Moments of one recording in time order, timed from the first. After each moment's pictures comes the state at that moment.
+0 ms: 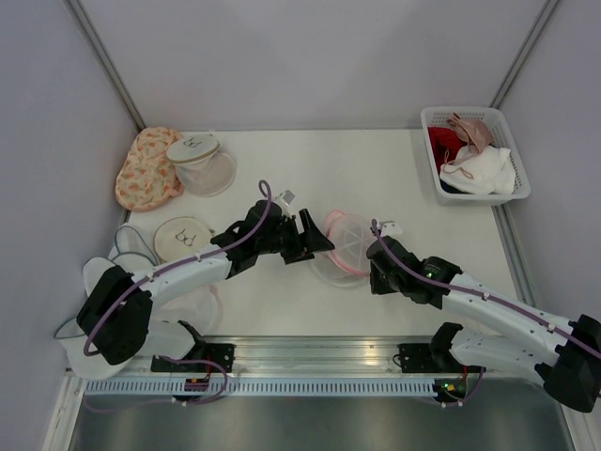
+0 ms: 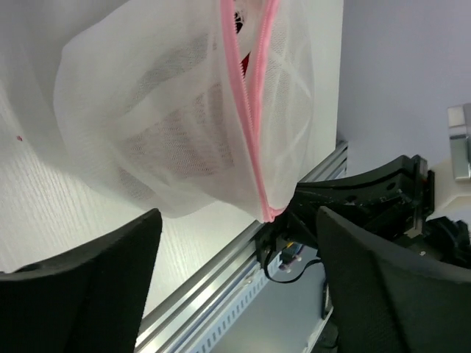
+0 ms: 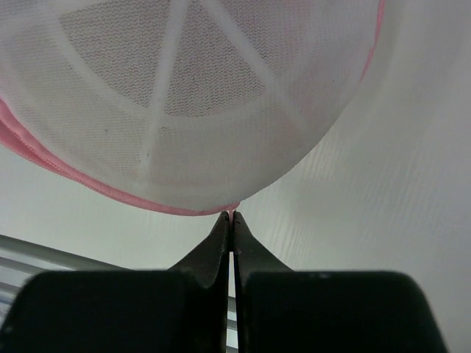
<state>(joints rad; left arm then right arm) -0.73 1.37 0.78 0.02 0.30 -0.99 0.86 0.99 0.68 -0.67 0.26 0.65</state>
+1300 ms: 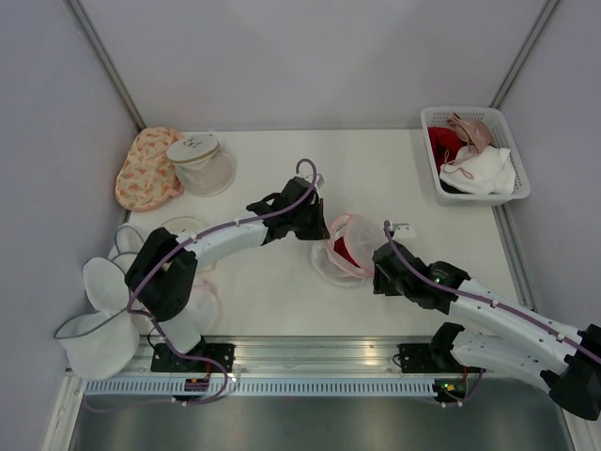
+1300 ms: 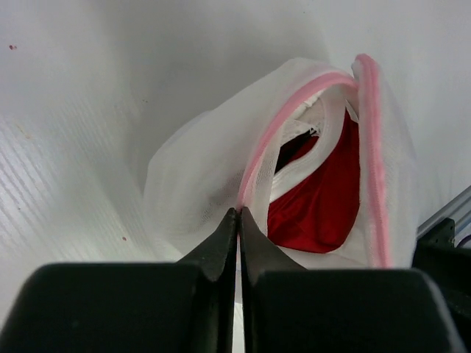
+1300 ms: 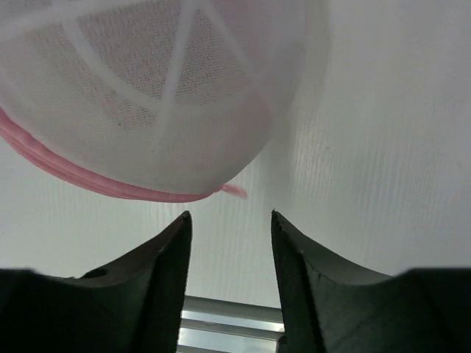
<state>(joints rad) -0.75 1.71 1.18 -0.25 0.13 -0.62 0.86 0.92 0.65 -0.73 0.35 0.75</state>
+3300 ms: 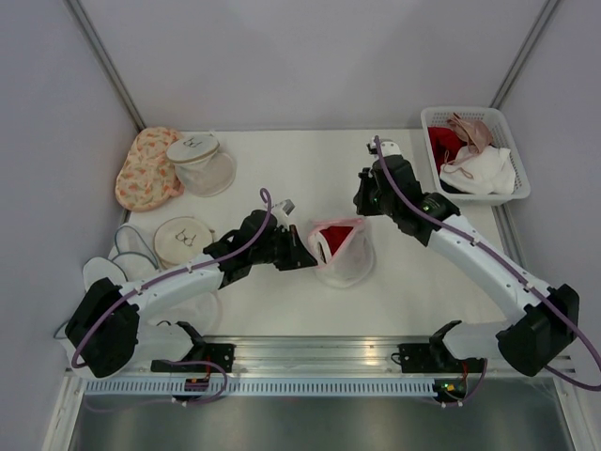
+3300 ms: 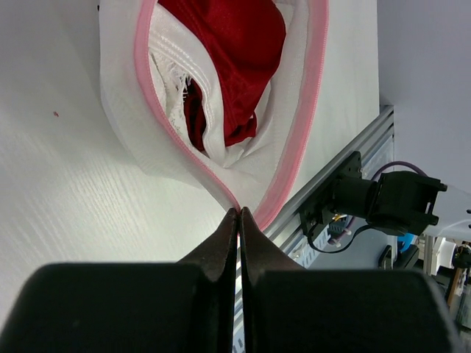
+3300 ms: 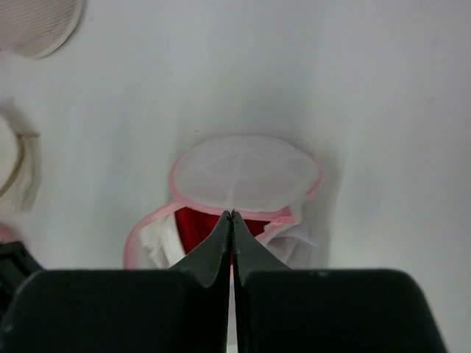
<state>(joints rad) -0.76 1.27 0.71 -0.04 0.29 -0.83 0.58 1.30 1.20 -0.50 0.23 0.43</state>
